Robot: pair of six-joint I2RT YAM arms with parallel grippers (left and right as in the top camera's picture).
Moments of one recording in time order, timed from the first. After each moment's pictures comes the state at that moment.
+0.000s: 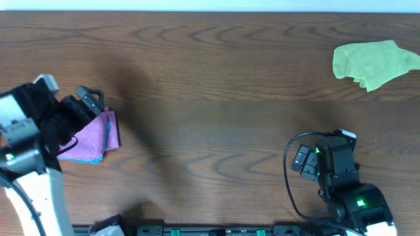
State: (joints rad) left arm 0.39 1.07 1.10 -0.85 0.43 -0.37; right arm 0.24 0.72 0.66 -0.98 0.31 0.54
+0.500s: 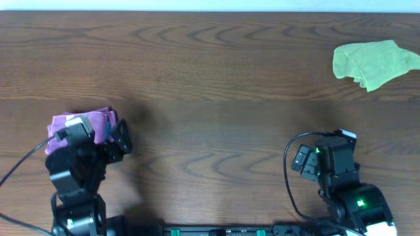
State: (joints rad) left arm 0.26 0.52 0.46 -0.40 0.29 -0.29; right arm 0.24 0.72 0.66 -0.98 0.31 0.54
